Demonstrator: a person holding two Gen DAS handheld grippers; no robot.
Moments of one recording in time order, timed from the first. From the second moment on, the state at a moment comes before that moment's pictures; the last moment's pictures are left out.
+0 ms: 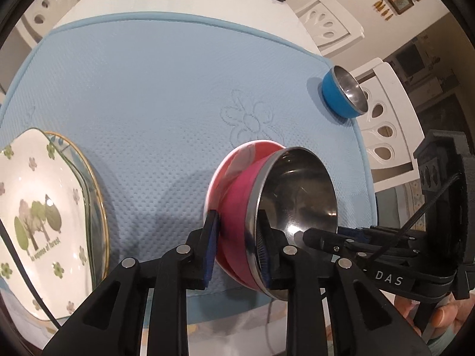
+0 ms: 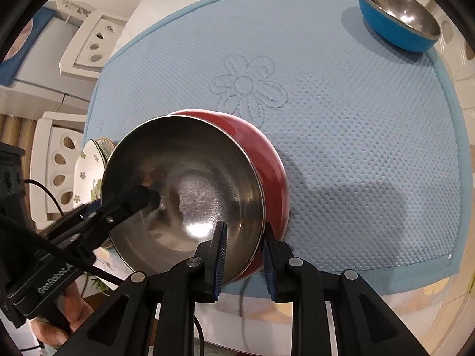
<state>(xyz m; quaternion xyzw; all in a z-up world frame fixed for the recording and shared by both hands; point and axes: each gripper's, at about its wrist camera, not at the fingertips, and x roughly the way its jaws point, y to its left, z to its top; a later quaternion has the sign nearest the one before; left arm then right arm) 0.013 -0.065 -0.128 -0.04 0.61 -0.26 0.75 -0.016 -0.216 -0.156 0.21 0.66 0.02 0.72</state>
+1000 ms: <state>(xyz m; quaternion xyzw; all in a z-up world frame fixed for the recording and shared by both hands) 0.009 -0.064 -0.110 -0.01 0.59 -0.25 0.76 -0.044 -0.229 -0.140 0.16 0.64 0.04 0.75</state>
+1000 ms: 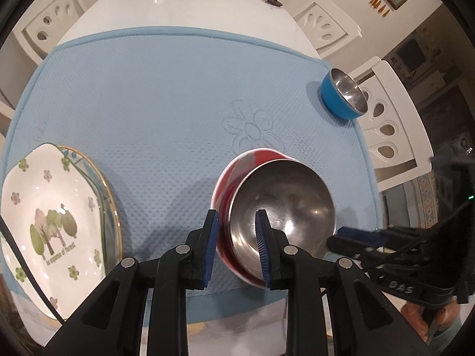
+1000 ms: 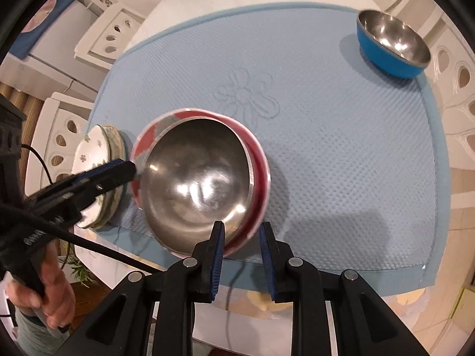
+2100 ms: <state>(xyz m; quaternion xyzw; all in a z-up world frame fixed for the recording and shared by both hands) 0.175 -0.311 -0.094 0.04 0.57 -0.41 0.71 0.005 -0.462 -0.097 0.36 0.45 -0.12 0.81</state>
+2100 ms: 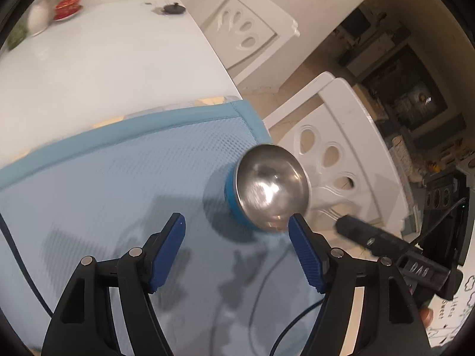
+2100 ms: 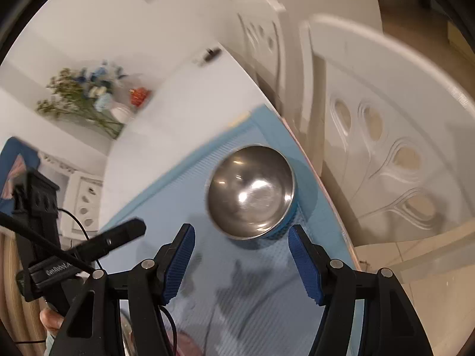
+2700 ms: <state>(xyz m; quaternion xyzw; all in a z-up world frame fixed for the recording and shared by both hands) 0.193 -0.370 -0.183 0.06 0.63 -0.43 0.64 0.057 -0.494 -0.193 0.36 0.51 -0.14 0.76</state>
